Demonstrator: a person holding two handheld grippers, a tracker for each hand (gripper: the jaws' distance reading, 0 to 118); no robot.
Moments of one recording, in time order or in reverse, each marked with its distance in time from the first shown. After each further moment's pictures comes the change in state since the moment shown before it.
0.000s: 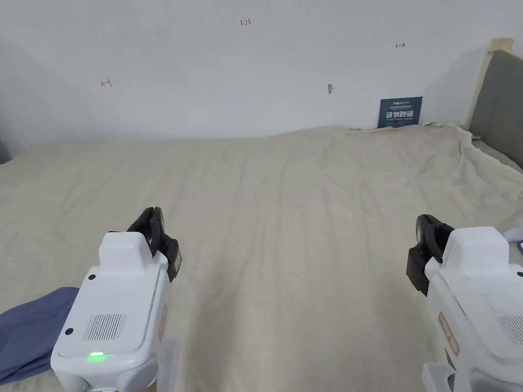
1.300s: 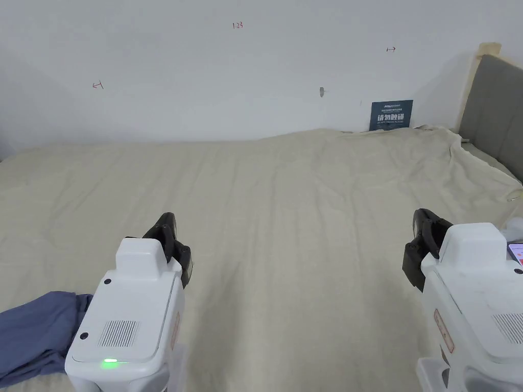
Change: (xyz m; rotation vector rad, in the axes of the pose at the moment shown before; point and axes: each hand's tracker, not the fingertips) left arm 0.022 -0.003 0.002 0.000 -0.061 -0.019; right arm 0.002 0.011 0.004 0.035 -0.016 0.002
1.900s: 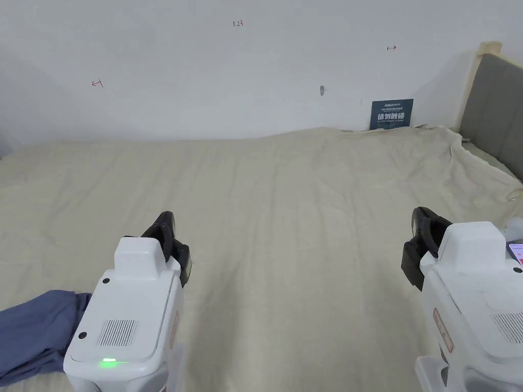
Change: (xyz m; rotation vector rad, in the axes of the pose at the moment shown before) left arm -0.003 -0.001 -0.001 0.002 0.003 0.005; right arm -0.002 0.001 -0.002 0.005 0.006 0.006
